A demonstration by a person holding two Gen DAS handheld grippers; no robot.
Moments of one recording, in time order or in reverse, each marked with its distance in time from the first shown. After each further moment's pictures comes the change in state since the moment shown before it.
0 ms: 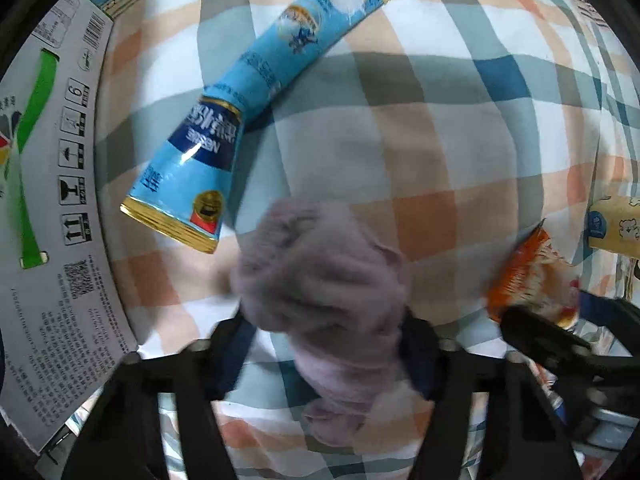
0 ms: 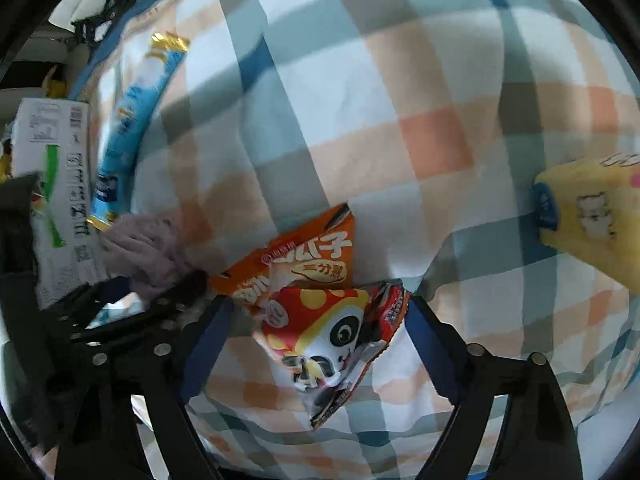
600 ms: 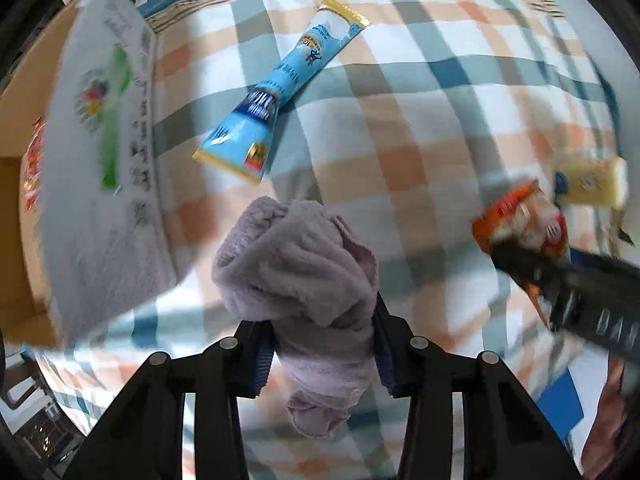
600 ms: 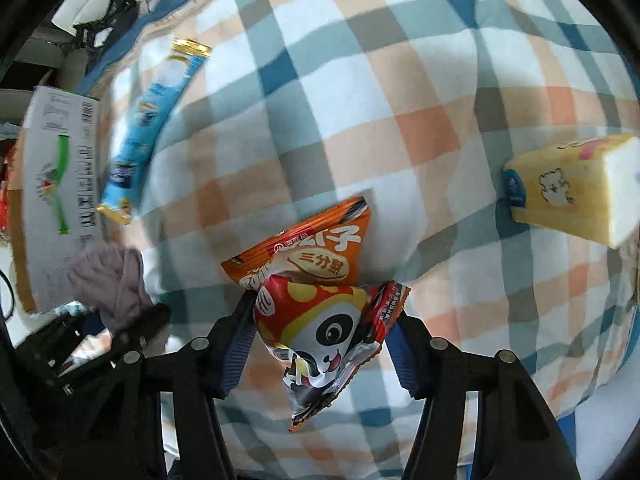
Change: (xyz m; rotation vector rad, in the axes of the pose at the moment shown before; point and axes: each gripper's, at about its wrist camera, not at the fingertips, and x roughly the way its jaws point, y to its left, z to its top) left arm -0.063 0.005 -0.069 0.054 -0.081 -0.017; right arm -0.030 0.039 -0.034 -0.005 -0.084 -0.033
